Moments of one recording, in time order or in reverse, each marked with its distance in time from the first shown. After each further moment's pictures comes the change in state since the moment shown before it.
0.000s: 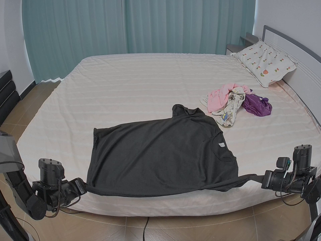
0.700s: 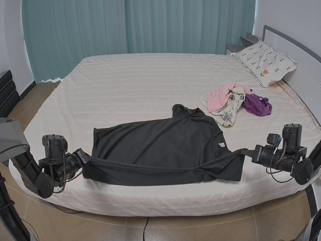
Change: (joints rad) left arm 0.049 0.068 -0.307 0.007 0.012 -0.028; right arm 0.024 0.131 -0.299 0.011 -0.009 0.013
